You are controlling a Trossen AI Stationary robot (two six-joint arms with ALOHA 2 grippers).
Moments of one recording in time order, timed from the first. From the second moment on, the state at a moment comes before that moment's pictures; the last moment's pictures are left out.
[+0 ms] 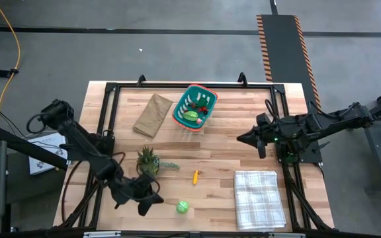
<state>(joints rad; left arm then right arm) -0.68 1.40 0.82 0.01 -0.40 -1.32 0.27 0.76 0.79 -0.38 0.23 0.67</state>
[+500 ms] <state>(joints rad) -0.77 1.59 1.06 -0.27 -0.57 -1.31 0.27 0.79 0.79 -0.38 0.21 0.68</state>
